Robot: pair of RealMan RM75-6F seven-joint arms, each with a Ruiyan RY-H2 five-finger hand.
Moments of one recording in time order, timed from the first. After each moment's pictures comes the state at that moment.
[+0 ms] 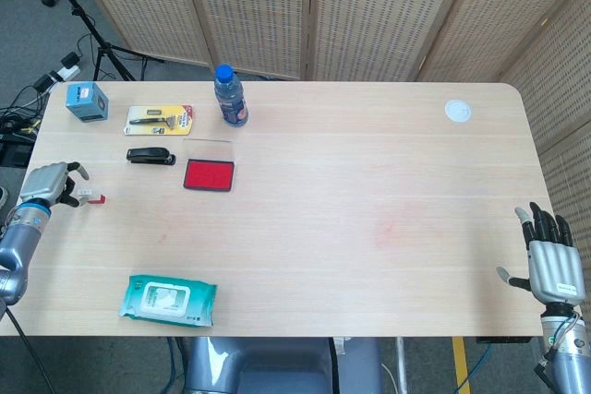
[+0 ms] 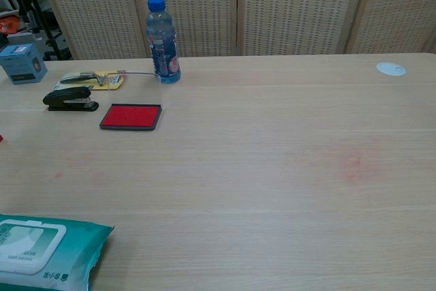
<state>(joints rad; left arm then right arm) -0.65 -1.60 -0.06 -0.40 1.42 0.53 -0.70 0.14 -1.19 0.13 -1.58 -1.26 1.35 -0.22</state>
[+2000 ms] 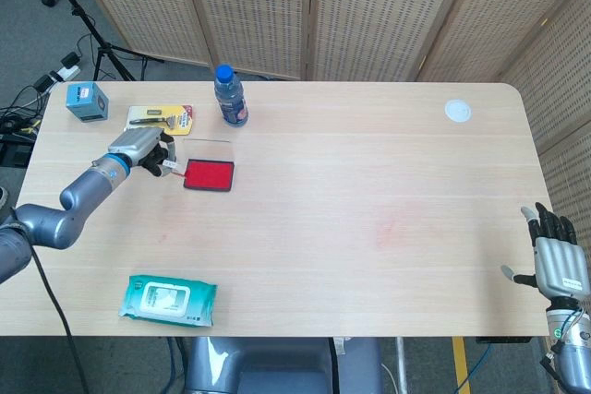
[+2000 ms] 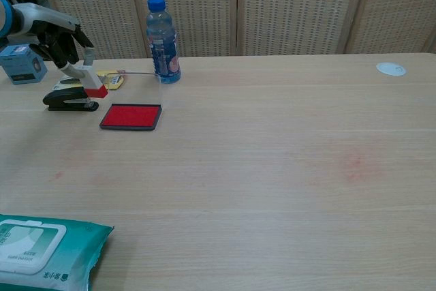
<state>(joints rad) -1.05 -1.30 -0.11 -1.05 0.96 0.26 -0.26 0.17 -1.18 0.14 -1.54 -1.18 1.26 -0.16</state>
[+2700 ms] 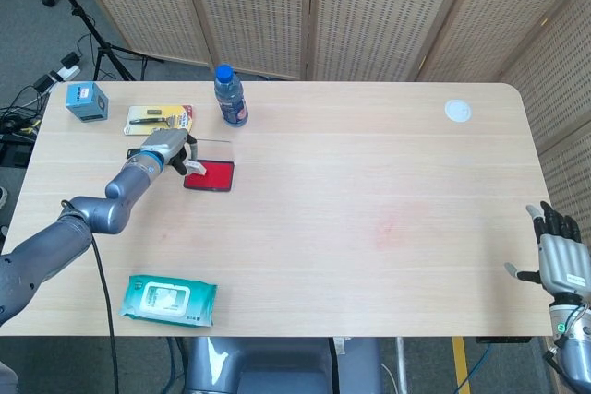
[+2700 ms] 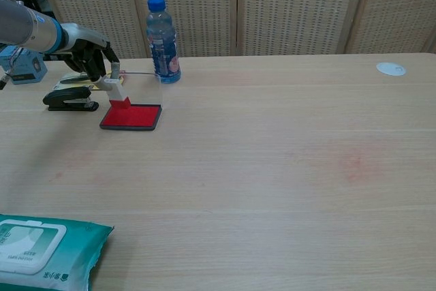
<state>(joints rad) -1.22 -1.50 0.07 -0.82 0.64 0.23 -0.14 0.18 -1.18 0.16 -1.52 -1.14 1.23 -0.14</state>
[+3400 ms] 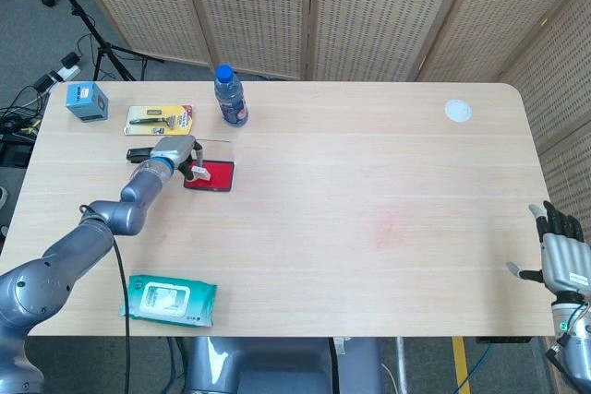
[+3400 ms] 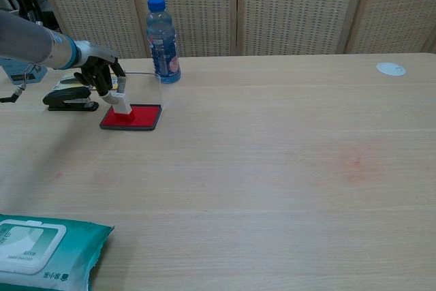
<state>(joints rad) -1.24 -1.63 0.13 -0.67 0.55 0.20 -0.10 0.18 -1.17 0.16 -1.51 -1.13 1.22 -0.12</state>
